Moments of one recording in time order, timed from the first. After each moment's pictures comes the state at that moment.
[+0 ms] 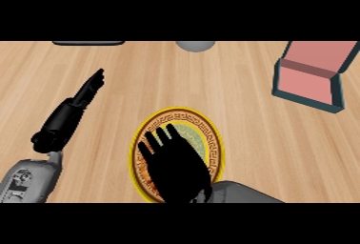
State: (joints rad) left arm -0.24 0.35 -0.10 -1.50 -0.04 -0.10 -0.09; right arm -0.64 -0.09 0.83 -1.73 0.72 0.74 0.72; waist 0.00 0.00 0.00
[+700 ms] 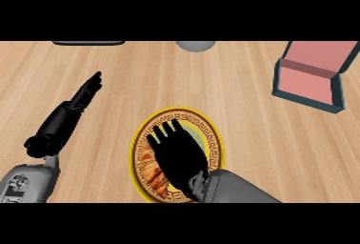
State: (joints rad) left arm -0.21 0.31 -0.05 -1.54 -0.07 -0.16 -0.07; right arm -0.59 -0.06 0.80 -1.55 0.93 0.67 0.52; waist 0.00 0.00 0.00
